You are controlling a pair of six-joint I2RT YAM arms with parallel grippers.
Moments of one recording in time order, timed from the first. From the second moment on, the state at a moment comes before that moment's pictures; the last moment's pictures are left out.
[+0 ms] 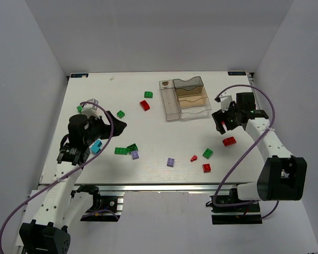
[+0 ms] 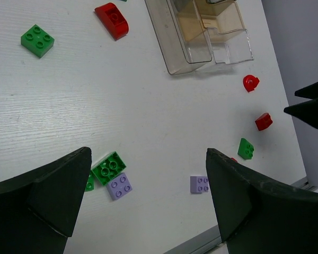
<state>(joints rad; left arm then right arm) -0.13 0.79 0.72 -0.30 0.32 -0.47 0.06 1.36 1.04 -0.60 -0.28 -0.51</state>
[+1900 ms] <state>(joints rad) -0.14 0.87 0.72 -0.31 0.36 -0.55 -0.03 1.93 1.28 -0.43 -0.26 -0.51</state>
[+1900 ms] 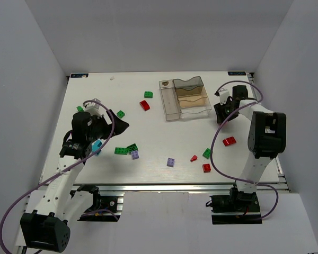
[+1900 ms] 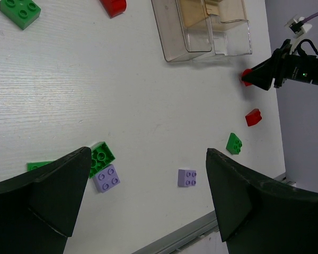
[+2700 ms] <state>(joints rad) -0.14 0.95 0.73 -0.24 0.40 -0.55 0.15 1.94 1.73 -0.59 -0.45 -0.43</state>
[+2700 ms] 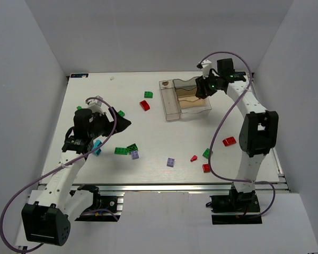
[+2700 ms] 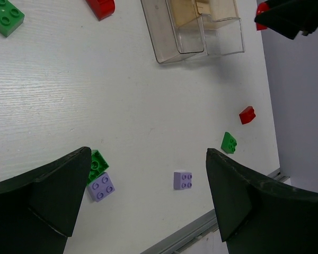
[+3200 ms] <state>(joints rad) -0.15 0.92 0.74 -0.22 0.39 -0.61 0.18 2.08 1.77 -0.63 -0.41 -0.35</state>
